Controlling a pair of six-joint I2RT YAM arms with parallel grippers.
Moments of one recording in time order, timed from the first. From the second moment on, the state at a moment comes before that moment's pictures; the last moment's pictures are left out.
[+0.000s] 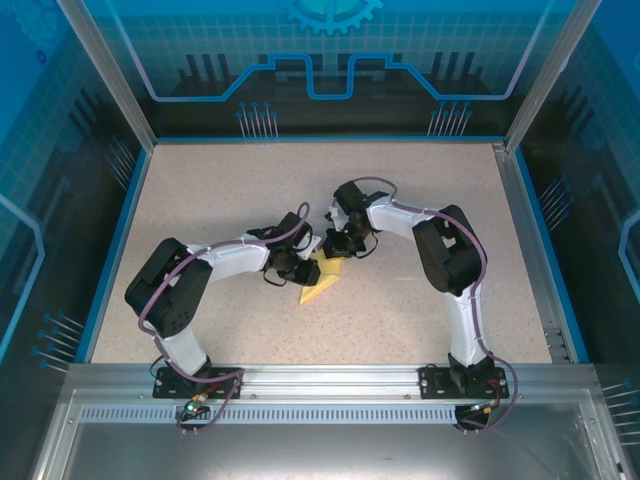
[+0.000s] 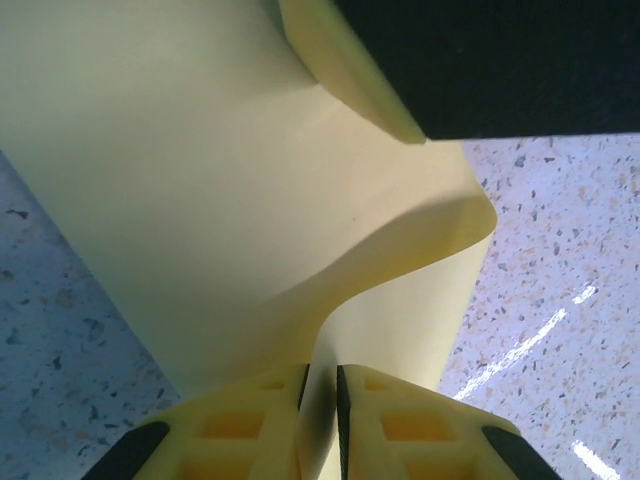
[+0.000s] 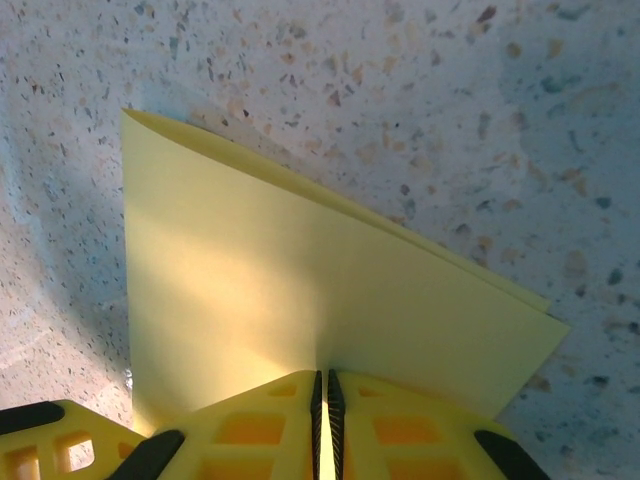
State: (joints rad) left arm -0.57 1.74 0.96 -0.41 0.31 -0.27; right arm 0.54 2.13 1.48 -0.69 -0.47 0.35
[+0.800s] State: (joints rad) left arm -0.57 1.75 0.93 -0.38 0.30 -0.28; right arm 0.54 2.13 1.48 -0.69 -0.46 0.34
